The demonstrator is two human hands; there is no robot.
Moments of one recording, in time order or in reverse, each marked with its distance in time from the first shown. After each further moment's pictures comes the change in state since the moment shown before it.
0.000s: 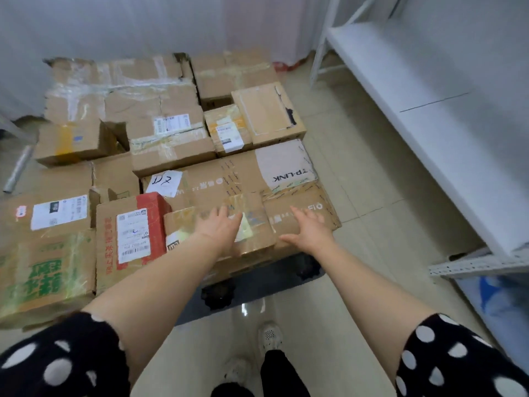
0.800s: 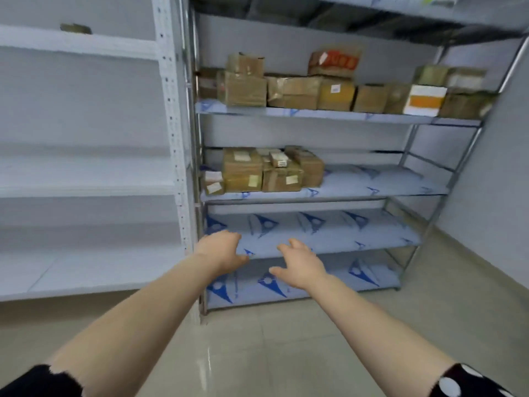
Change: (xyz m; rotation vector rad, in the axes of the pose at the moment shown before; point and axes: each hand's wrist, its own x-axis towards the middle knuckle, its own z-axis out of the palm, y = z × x) left_hand -0.339 0.546 -0.132 0.358 0.470 1.235; right_hand -0.576 0.294 -0.094 0.225 0.781 0.943
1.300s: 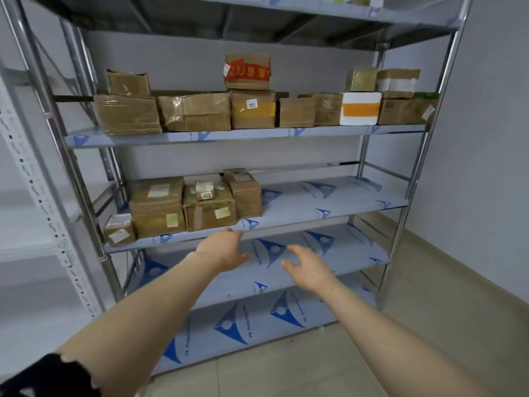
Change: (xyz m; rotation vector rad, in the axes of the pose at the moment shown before) left_hand 0.246 0.247 -0.028 0.002 0.053 0.129; right_hand 0.110 0.300 -0.100 0.374 0.150 0.141
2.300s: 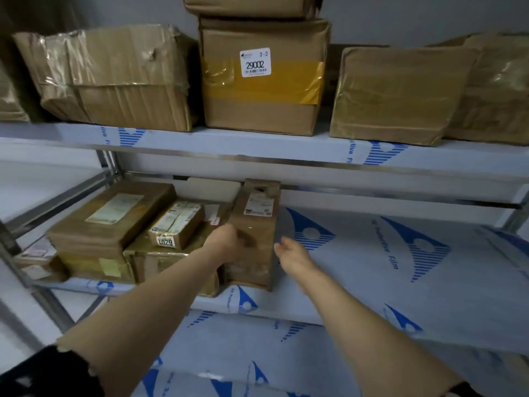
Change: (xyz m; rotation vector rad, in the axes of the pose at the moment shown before) left_hand 0.488 -0.065 0.040 -0.361 0.095 -0.622; right_hand 0.542 0.057 0.005 0.467 -0.309 -0.071
